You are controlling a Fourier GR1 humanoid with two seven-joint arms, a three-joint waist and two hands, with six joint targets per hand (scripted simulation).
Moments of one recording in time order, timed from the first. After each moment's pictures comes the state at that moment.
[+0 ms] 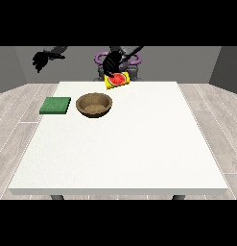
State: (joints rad) left arm -1.01 0.08 -0.80 -0.62 -1.67 0.03 0.34; right arm -0.23 -0.39 -0.34 -0.99 -0.23 0.46 -0.29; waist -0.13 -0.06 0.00
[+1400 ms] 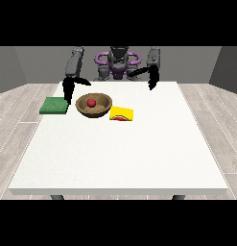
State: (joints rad) left arm -0.50 0.02 -0.12 -1.20 -0.20 0.26 -0.15; right arm -0.40 -0.17 -0.33 -1.02 -0.19 0.09 -0.25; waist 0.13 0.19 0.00
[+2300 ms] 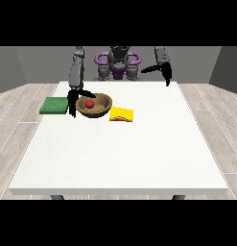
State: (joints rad) left arm -0.43 0.12 -0.04 -1.35 -0.11 0.08 -0.20; right arm -0.56 -0.21 -0.36 -0.62 -0.20 0.06 -0.48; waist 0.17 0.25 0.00
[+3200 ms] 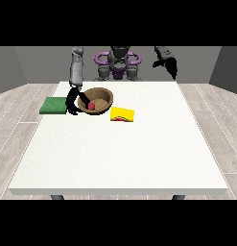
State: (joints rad) left arm -0.43 0.12 -0.03 -1.35 -0.07 0.02 -0.20; right arm -0.56 -0.29 -0.24 -0.54 0.04 -0.39 -0.28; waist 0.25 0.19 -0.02
